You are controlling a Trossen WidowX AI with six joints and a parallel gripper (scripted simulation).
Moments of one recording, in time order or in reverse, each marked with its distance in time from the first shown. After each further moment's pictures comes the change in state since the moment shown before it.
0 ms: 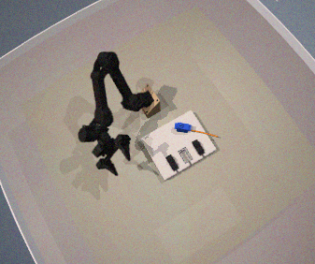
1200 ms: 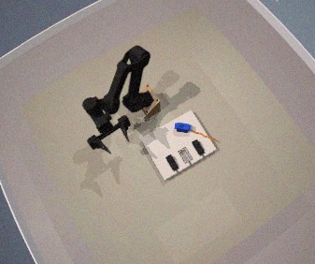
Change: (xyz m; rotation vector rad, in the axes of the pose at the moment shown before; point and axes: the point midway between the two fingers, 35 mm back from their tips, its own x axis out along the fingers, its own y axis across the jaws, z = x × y) arm -0.061 0.054 0.016 -0.647 0.008 0.026
